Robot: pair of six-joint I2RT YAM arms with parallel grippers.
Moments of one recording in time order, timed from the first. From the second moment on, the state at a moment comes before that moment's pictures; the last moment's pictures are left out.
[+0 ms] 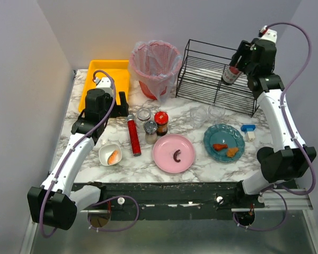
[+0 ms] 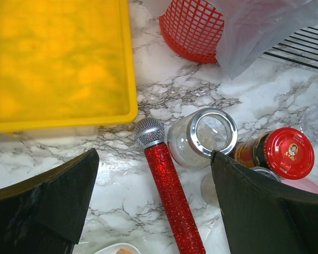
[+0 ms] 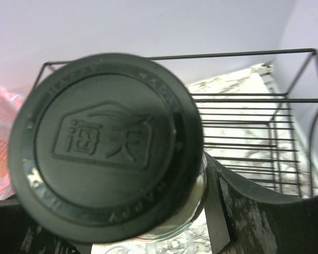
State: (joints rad) left arm -0.22 1.10 0.97 -0.30 -0.01 -0.20; right arm 0.14 1.54 1.66 -0.35 0.23 0.25
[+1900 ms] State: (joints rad) left arm -0.21 1.10 0.97 -0.30 0.02 -0.20; right arm -0.14 1.72 1.69 -0.38 0.30 0.27
